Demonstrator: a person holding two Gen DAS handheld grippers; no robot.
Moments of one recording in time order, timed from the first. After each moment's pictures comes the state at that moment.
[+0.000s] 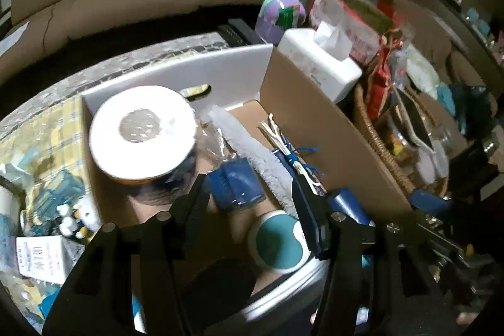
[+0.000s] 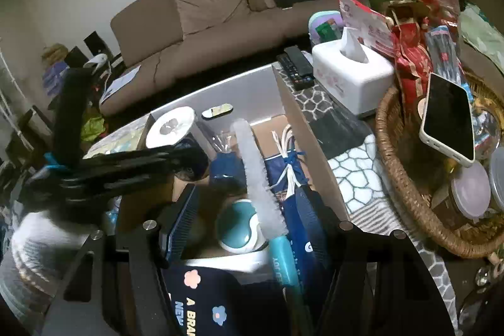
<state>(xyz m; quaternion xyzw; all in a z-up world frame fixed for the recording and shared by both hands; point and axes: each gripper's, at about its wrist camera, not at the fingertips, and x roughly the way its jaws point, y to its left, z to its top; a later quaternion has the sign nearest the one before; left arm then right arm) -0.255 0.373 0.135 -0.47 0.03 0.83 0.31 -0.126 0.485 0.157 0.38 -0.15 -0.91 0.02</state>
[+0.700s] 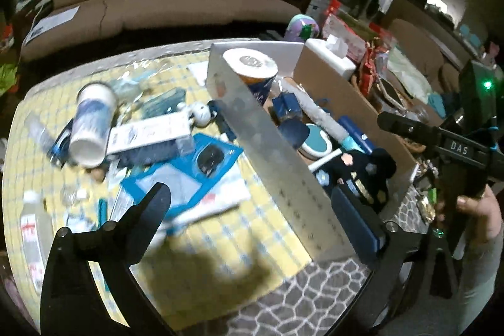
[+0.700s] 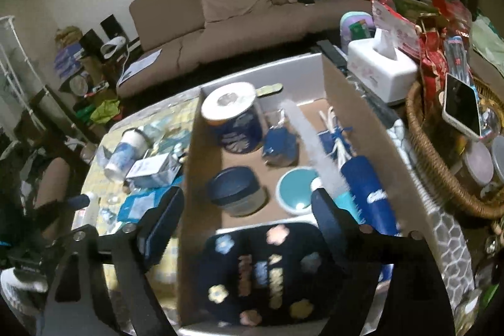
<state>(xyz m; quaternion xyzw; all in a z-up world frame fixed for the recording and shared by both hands) -0.119 0.165 0.170 -0.44 -0.01 0.85 0.28 -0.084 0.388 0.179 0.40 -0.13 -0.91 0.04</state>
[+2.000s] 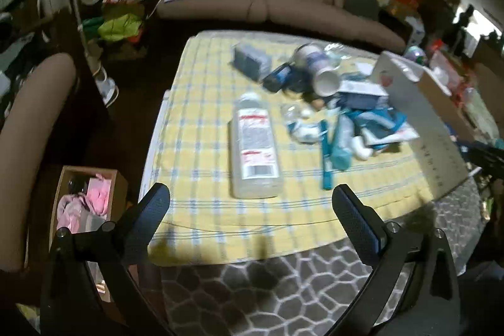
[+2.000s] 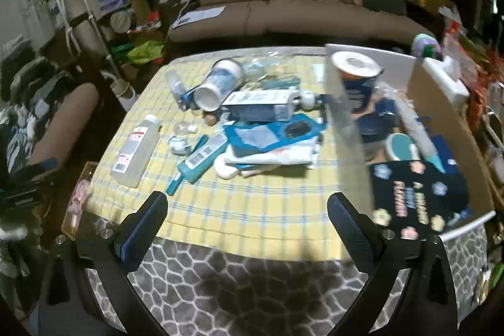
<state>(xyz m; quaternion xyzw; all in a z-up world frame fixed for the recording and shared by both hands) -0.037 -0.118 0.127 -0.44 -0.05 0.89 0.06 -0.031 0.175 0.156 0.43 0.00 -0.90 0.12</state>
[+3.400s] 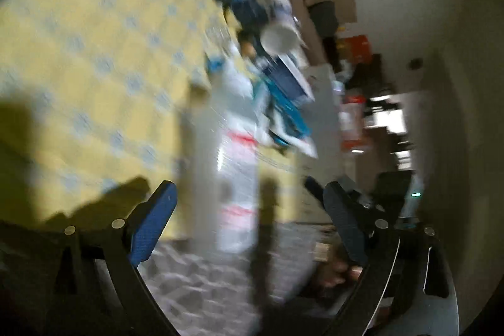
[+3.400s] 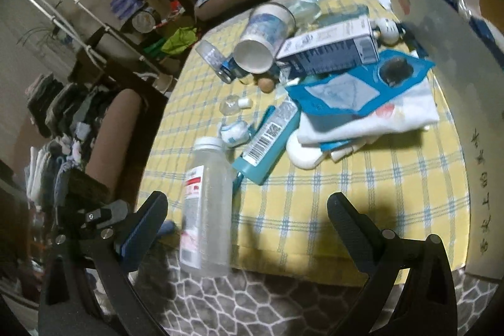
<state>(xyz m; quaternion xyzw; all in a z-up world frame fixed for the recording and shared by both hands) -0.083 -0.115 0.026 -0.51 -0.40 0.72 0.24 -0.089 0.148 0.076 0.50 -0.17 -0.82 0.22</state>
